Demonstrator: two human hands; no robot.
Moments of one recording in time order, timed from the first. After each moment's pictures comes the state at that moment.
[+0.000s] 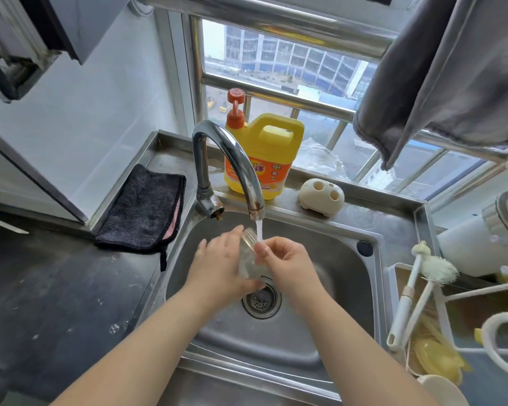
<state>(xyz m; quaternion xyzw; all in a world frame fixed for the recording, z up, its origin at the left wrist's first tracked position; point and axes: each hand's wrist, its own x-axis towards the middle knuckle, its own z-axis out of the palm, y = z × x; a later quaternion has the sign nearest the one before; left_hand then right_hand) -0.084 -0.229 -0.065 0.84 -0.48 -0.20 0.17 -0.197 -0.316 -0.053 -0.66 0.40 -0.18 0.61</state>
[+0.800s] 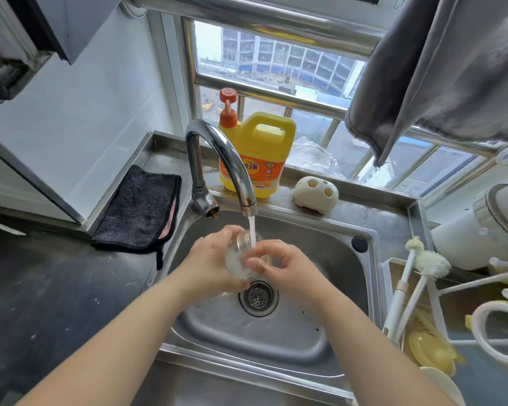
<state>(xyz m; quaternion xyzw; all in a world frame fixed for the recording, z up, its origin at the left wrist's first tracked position) -0.069 -0.225 -0.059 0.77 -0.48 -0.32 0.29 -0.218 -0.324 -0.039 -0.79 0.30 -0.07 0.53</state>
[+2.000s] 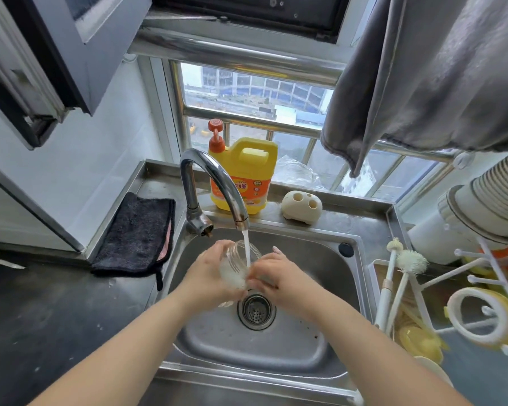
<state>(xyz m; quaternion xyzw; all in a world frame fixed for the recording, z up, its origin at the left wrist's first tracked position) -0.069 -0.222 -0.061 0.76 -0.45 -0.33 0.33 -0.225 -0.319 -0.033 -0.92 0.22 -0.03 0.33</state>
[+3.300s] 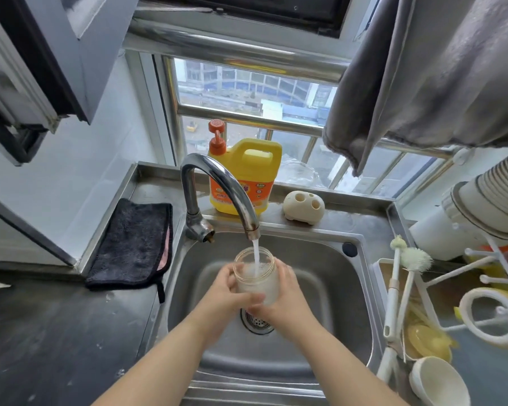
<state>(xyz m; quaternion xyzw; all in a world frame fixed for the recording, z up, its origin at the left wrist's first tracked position) -0.081 -0.220 -0.093 0.54 -0.21 -0.61 0.54 -0.207 -0.287 -0.060 -0.75 0.47 -0.11 0.45</state>
